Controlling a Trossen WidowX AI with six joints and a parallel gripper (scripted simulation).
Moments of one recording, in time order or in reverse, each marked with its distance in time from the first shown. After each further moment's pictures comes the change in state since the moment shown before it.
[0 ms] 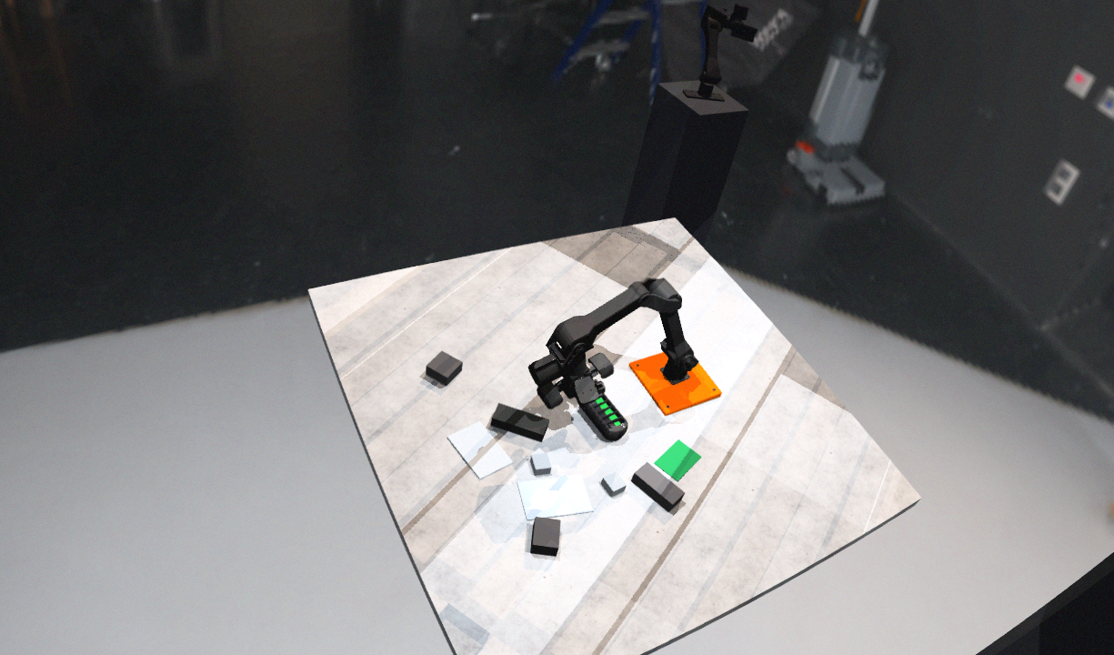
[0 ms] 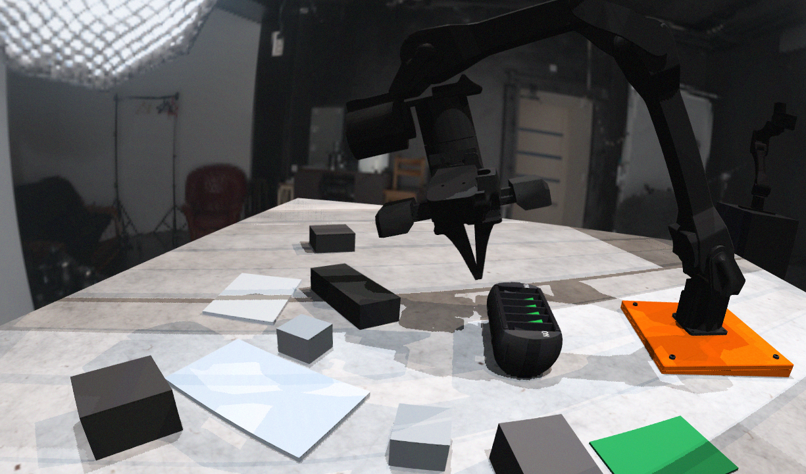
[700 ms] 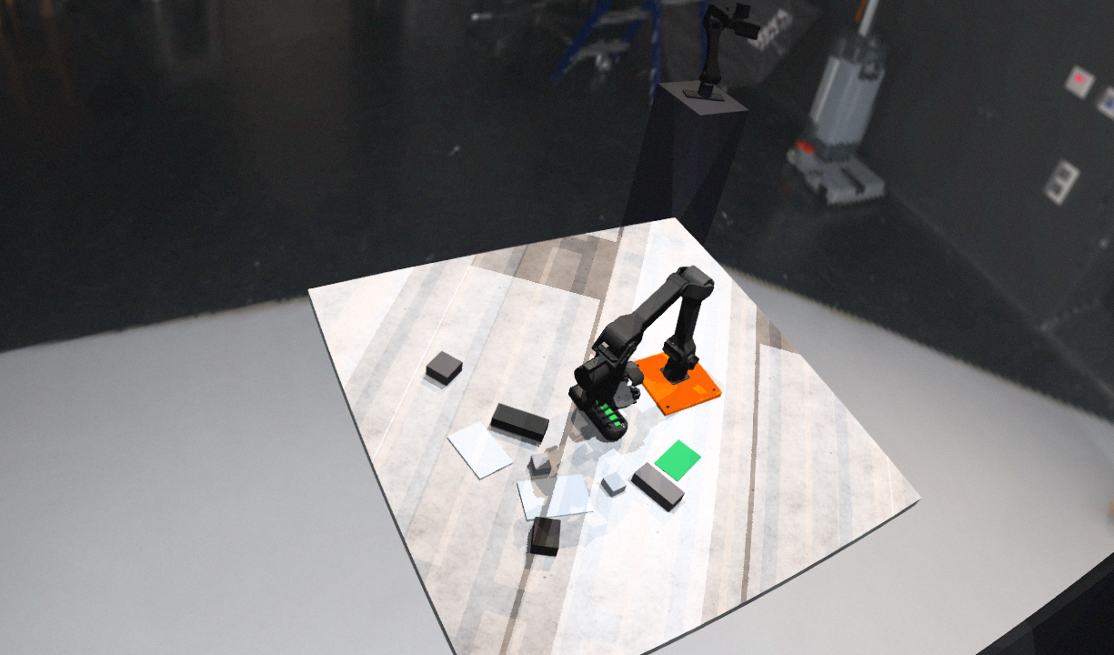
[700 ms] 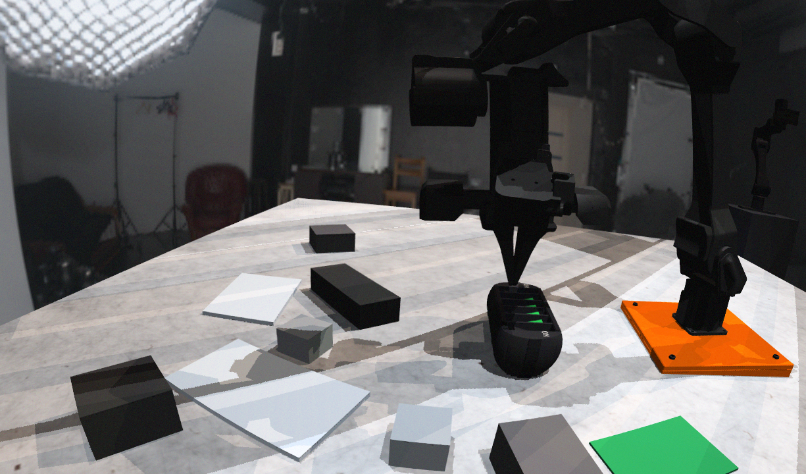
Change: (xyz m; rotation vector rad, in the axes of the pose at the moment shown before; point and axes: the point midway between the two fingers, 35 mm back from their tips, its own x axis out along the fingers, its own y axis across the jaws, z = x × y) arm -0.003 0.042 0.054 -0.018 0.052 -0.211
